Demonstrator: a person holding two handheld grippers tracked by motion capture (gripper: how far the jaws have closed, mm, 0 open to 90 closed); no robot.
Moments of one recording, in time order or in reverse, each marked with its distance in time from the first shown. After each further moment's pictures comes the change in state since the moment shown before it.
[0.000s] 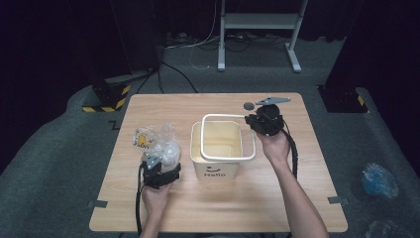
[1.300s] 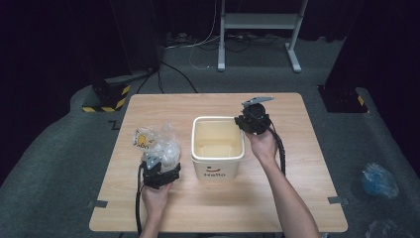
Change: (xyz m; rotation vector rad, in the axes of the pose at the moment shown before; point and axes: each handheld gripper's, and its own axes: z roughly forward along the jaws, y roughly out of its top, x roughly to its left) left arm 0.001 0.000 0.000 -0.001 -0.005 -0.003; right arm 0.019 0.007 0.029 0.051 0.005 -0.019
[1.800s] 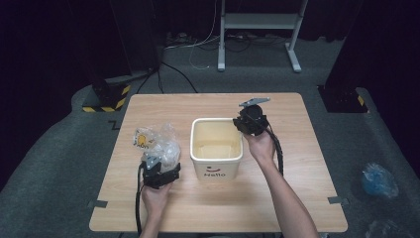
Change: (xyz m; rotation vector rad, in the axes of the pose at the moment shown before) left arm 0.000 0.000 0.000 -0.004 -0.004 -0.008; right arm 0.005 -0.001 0.005 0.014 -0.010 -0.012
